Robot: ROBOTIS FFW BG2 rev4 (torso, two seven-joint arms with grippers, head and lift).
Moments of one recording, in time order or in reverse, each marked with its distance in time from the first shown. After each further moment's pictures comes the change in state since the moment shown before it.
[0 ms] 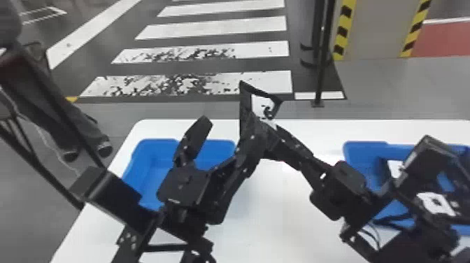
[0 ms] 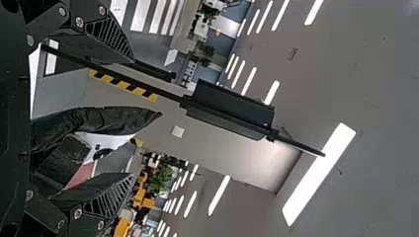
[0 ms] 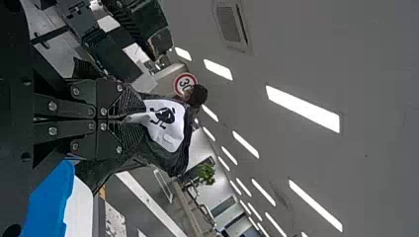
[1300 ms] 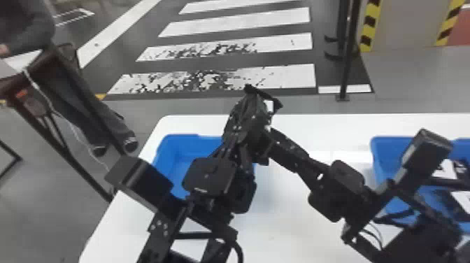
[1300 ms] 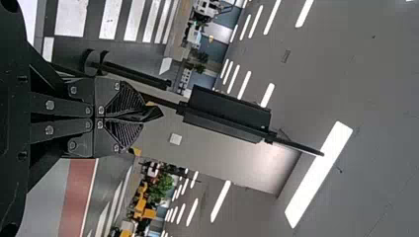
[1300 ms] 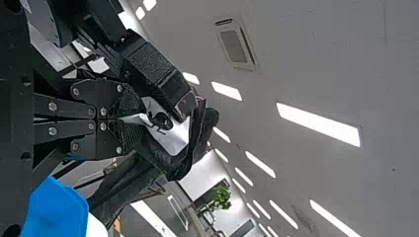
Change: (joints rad) left arm -0.011 0.003 -0.023 0.000 -0.061 0.006 0.031; right arm -0.085 -0.011 0.125 0.036 -0.065 -0.003 -0.001
